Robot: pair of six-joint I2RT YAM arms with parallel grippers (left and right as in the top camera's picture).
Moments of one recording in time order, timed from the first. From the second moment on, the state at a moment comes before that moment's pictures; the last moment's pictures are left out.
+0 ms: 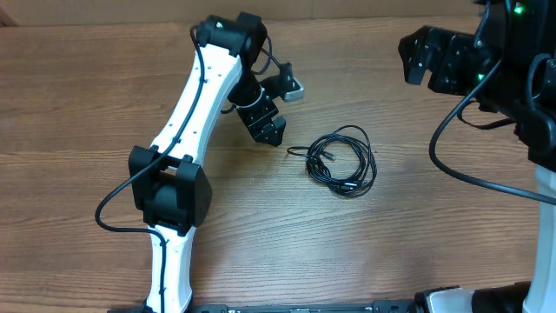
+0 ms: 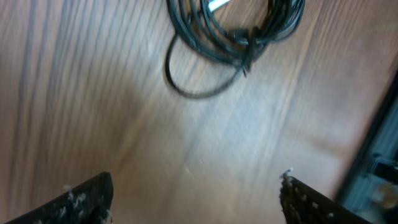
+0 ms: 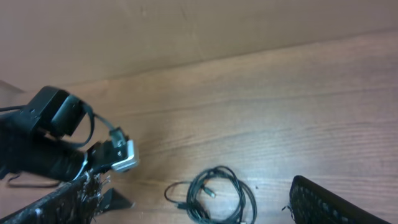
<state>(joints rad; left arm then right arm) -0.34 2.25 2.22 -1.60 0.38 0.76 0.17 1.55 2.27 -1.42 -0.06 0.31</state>
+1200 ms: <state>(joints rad) -0.46 2.25 1.79 -1.05 0.49 0.83 0.17 1.56 2.27 -1.51 -0.07 0.28</state>
